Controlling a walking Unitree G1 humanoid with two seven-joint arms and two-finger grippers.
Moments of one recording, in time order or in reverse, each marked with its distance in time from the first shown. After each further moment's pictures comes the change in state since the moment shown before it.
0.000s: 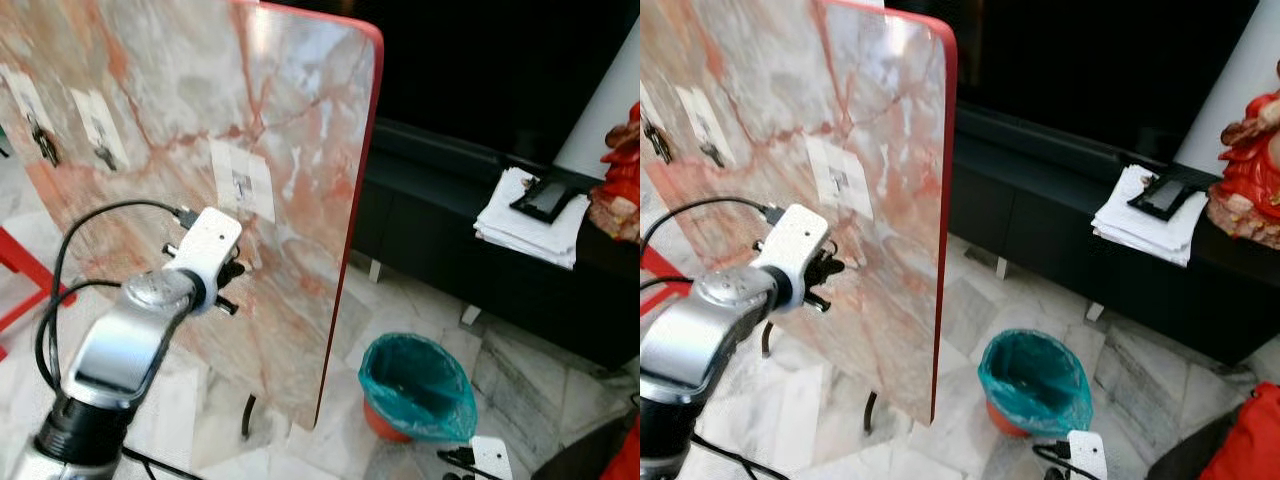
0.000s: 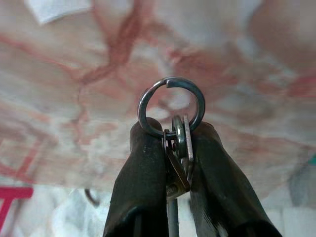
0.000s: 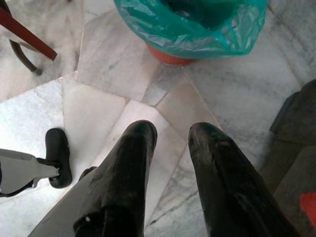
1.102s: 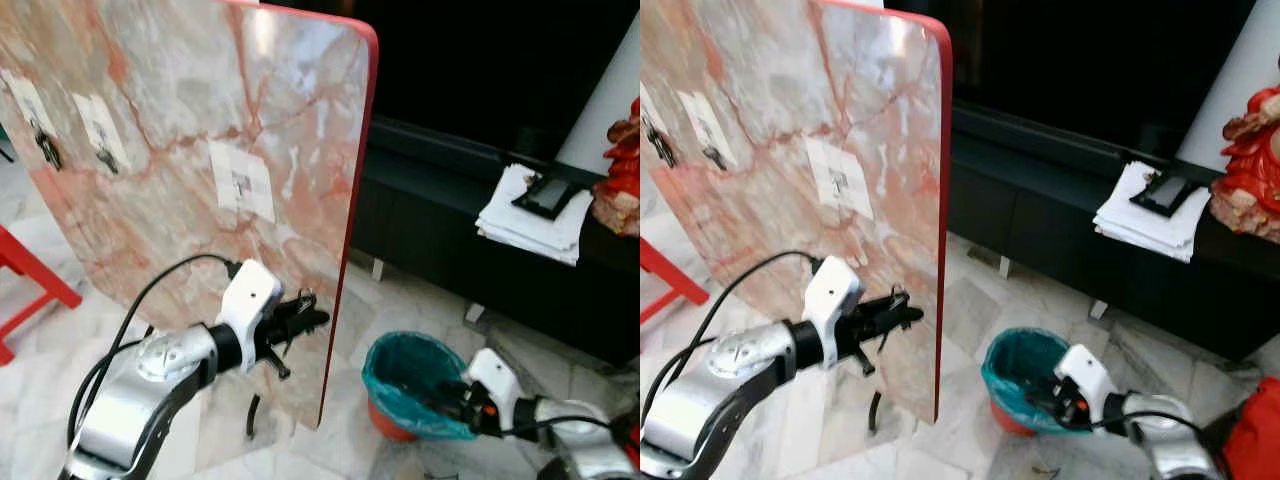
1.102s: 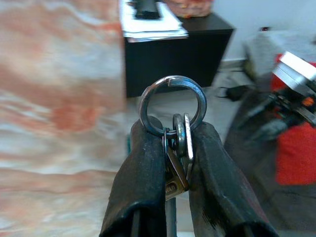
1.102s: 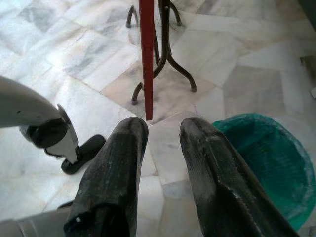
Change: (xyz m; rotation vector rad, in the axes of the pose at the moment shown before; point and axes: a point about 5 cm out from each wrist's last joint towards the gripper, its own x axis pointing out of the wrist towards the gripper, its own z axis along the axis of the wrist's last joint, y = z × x) left arm -0.027 -0.057 -0.016 -0.146 -0.293 -0.631; right arm -0.056 -0.015 0.136 -0.720 -0.260 0.716
